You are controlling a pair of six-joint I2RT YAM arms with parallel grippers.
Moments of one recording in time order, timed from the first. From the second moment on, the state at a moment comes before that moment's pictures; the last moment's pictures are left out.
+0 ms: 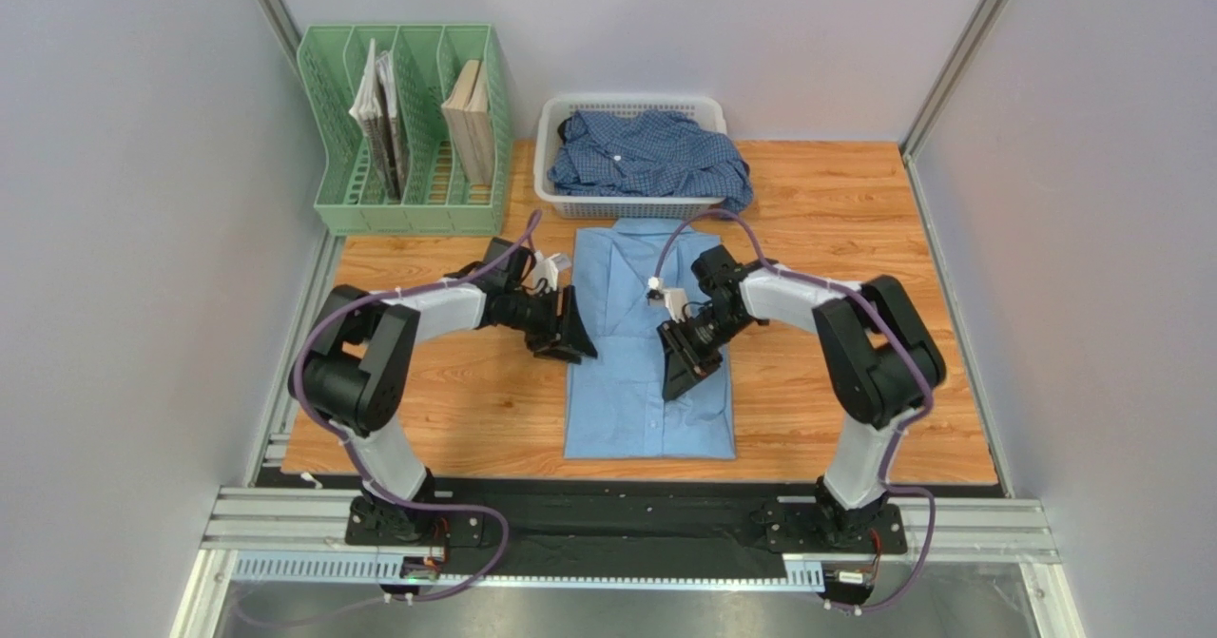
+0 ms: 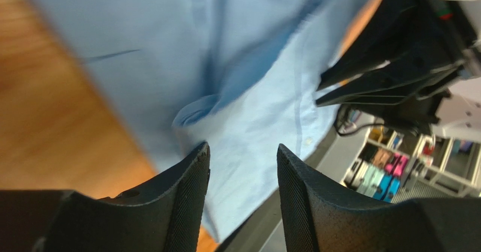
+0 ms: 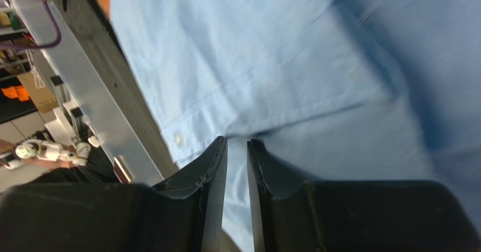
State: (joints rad) left arm -0.40 1.71 0.89 -0.20 0.78 -0.47; right arm 0.47 1.78 1.02 -0.70 -0.79 -0.15
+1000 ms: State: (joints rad) left arm -0.32 1.90 1.02 -0.29 0.85 -0.36; right arm 0.30 2.19 1.33 -0.83 -1.02 -0.15
